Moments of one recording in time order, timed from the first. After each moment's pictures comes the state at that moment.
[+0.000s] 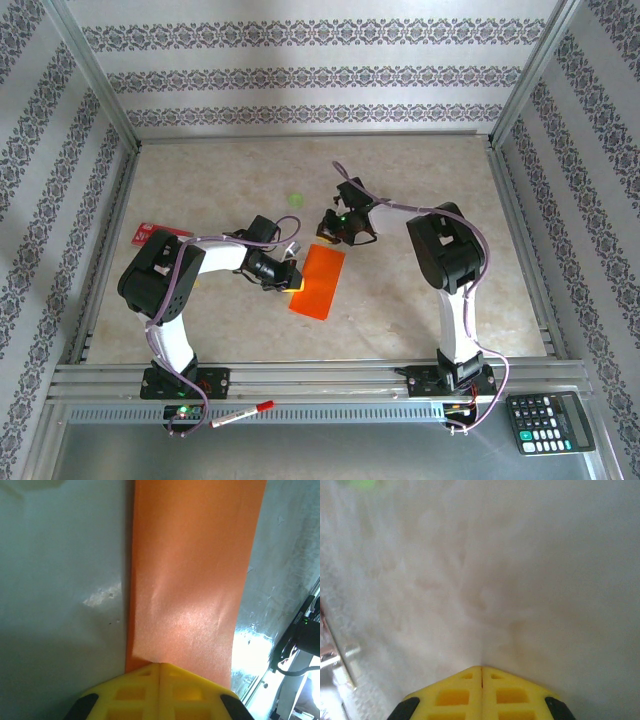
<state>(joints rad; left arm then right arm) -0.45 1.82 0.86 -0.31 0.74 -0.40 0.45 2.10 1.31 -0.23 -0.48 0.82</state>
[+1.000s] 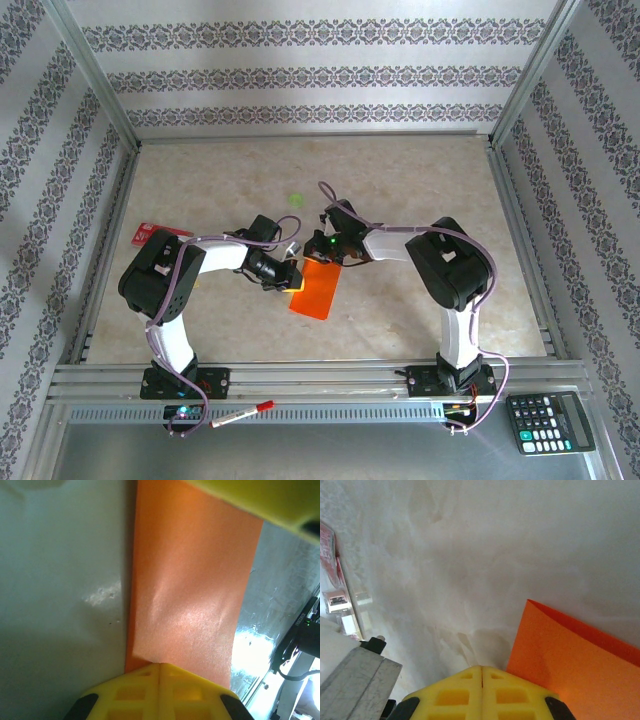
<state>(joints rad) -0.45 1.82 0.88 -0.33 0.73 -0.41 0.62 1.97 1.06 0.01 -0.50 0.91</state>
